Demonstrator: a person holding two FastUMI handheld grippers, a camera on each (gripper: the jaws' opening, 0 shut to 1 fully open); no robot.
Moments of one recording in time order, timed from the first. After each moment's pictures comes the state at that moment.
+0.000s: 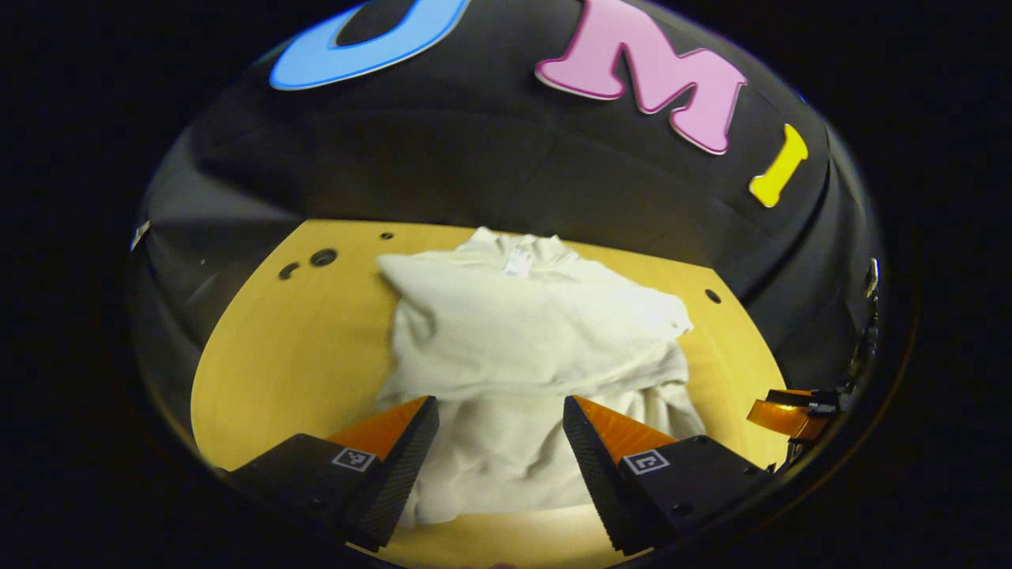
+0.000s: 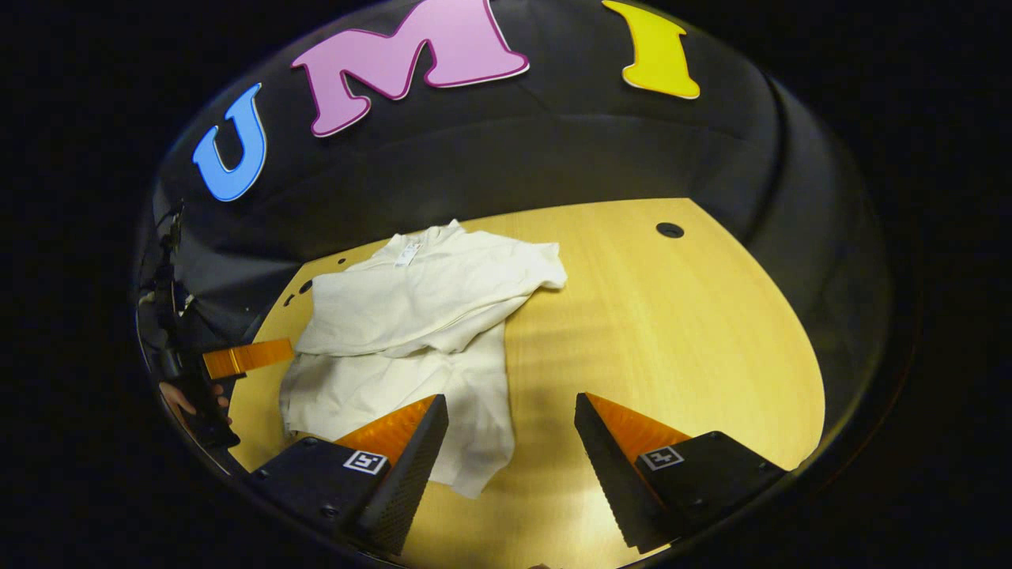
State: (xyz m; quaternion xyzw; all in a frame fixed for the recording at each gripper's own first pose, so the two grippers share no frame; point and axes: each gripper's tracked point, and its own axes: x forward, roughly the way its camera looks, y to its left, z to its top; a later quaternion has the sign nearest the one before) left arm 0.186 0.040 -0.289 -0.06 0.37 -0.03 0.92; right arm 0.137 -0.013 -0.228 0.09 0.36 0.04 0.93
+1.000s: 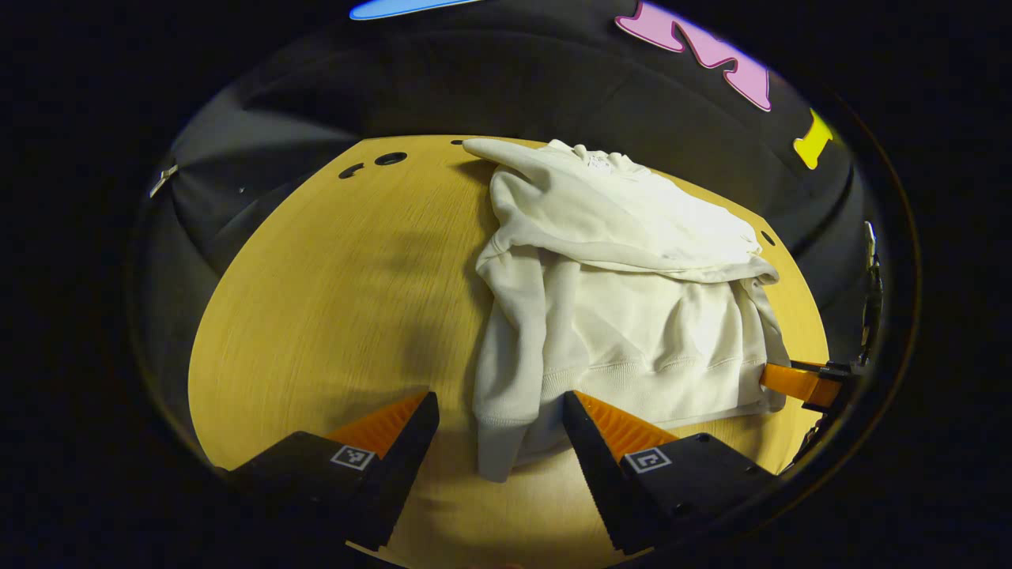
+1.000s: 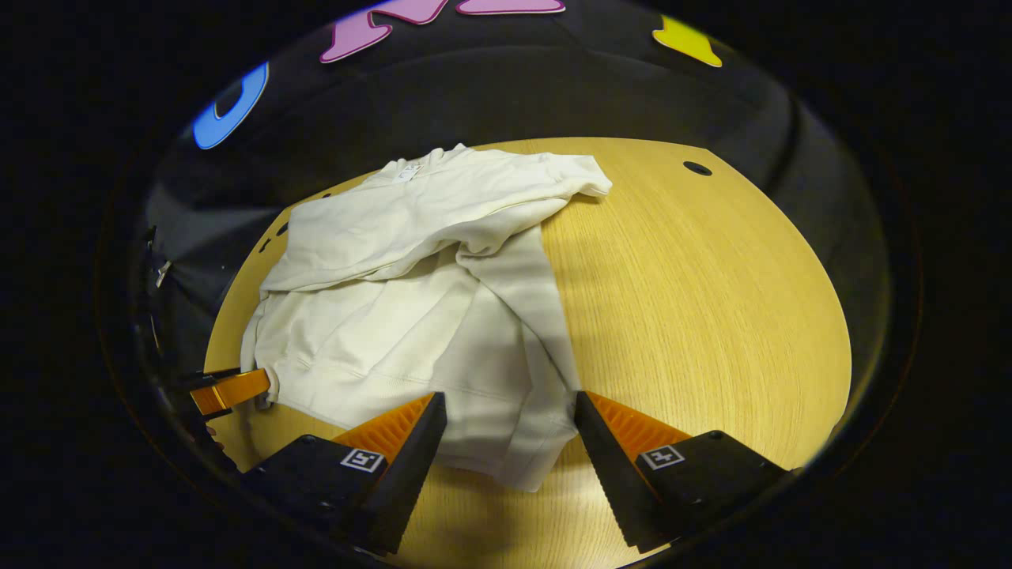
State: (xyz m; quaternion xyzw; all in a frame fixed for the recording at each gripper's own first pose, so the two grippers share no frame) left arm 0.124 0.098 -0.377 -0.04 0.46 0.01 0.89; right arm 0.119 0.022 -0.318 0.07 0.42 0.00 0.90
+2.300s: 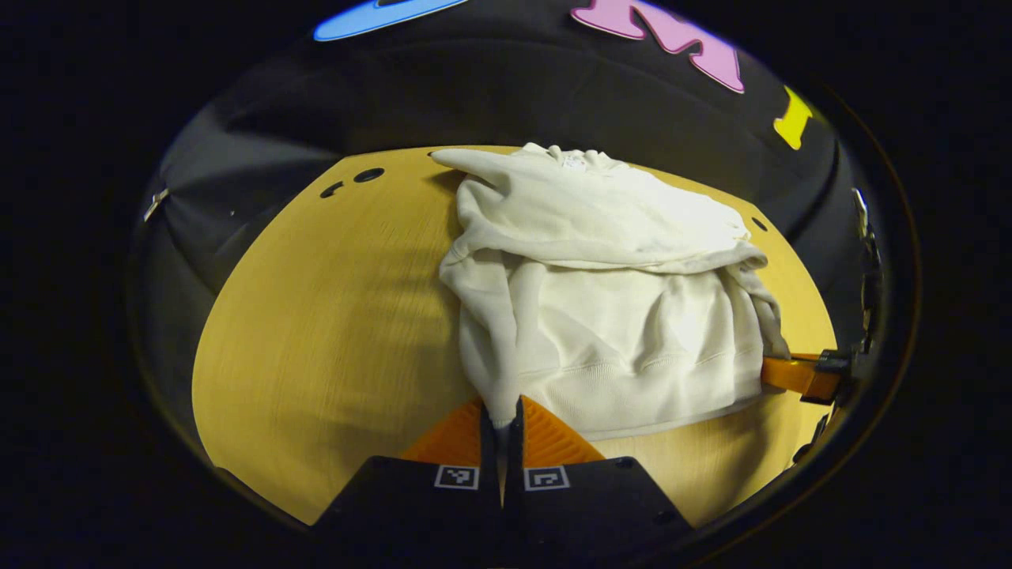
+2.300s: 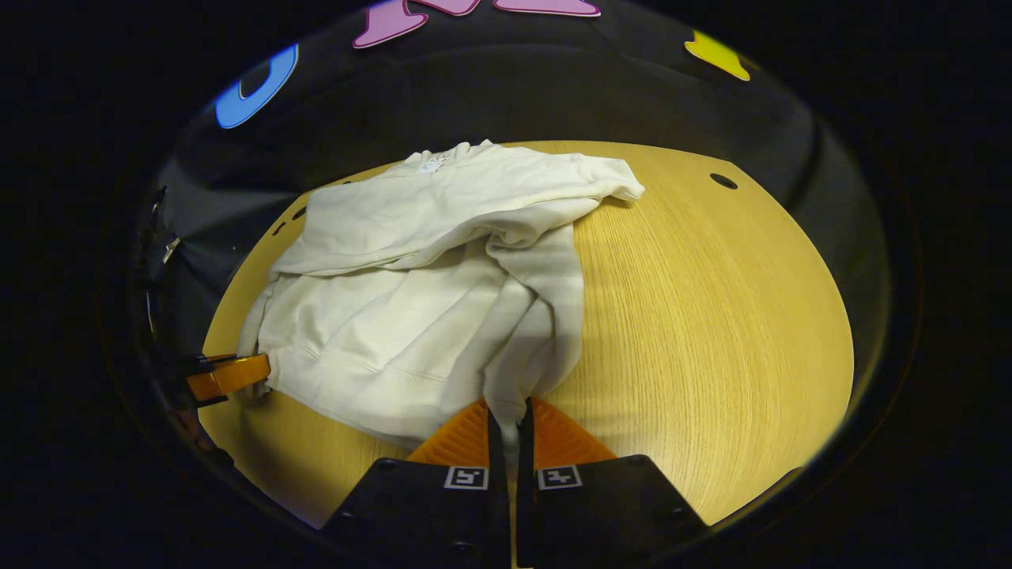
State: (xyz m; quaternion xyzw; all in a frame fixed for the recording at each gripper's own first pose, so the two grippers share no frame) left arm 0.130 0.072 -0.369 -0.03 0.44 -0.01 0.90; right arm 0.127 0.048 -0.323 0.03 0.41 0.05 0.91
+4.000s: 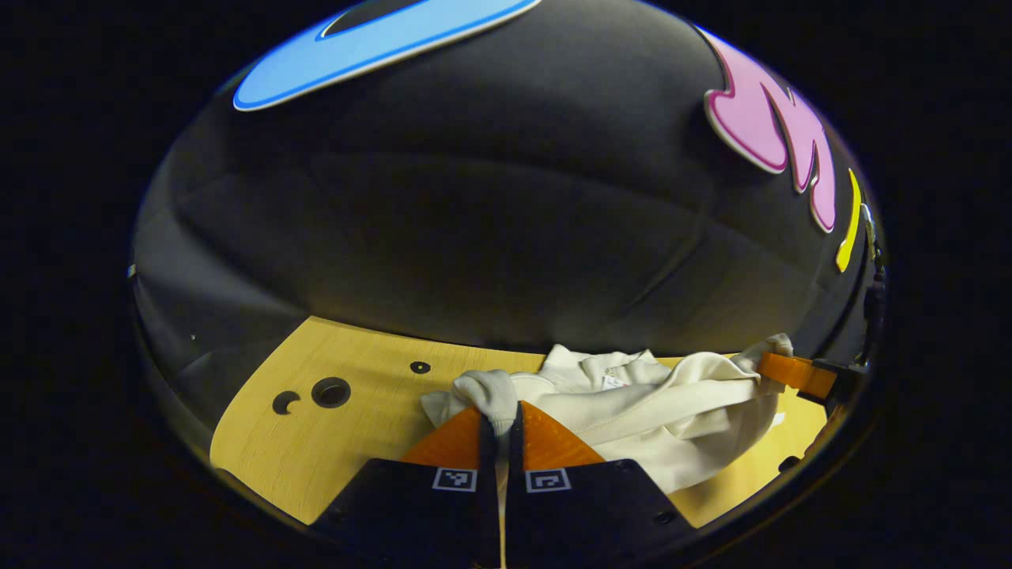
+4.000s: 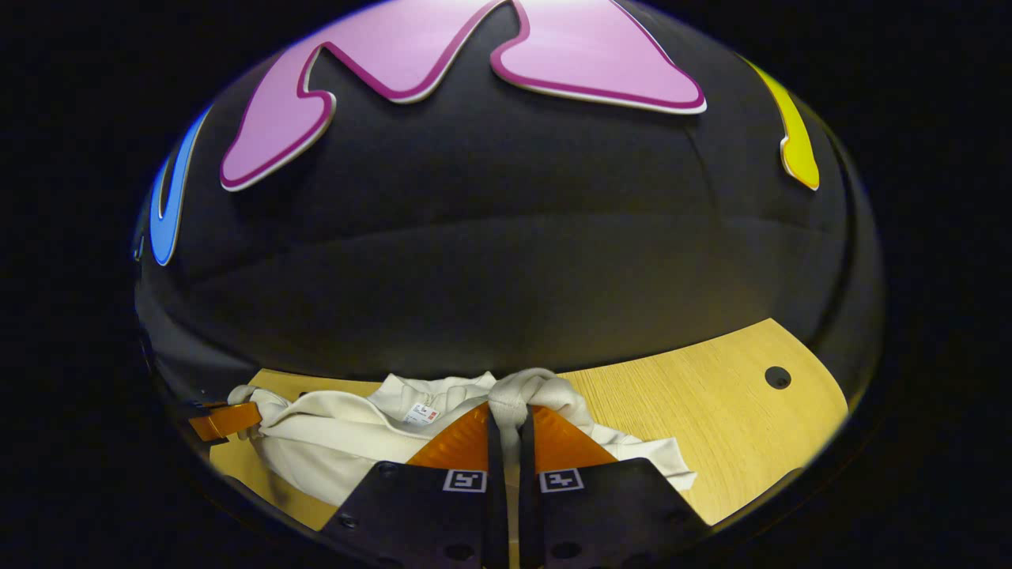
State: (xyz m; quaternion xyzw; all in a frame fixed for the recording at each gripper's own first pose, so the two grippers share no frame) left arm 0.456 0.105 -0.275 -0.02 0.23 0.00 0.97; right arm 0.466 0.067 -0.187 0.06 0.17 -0.01 0.98
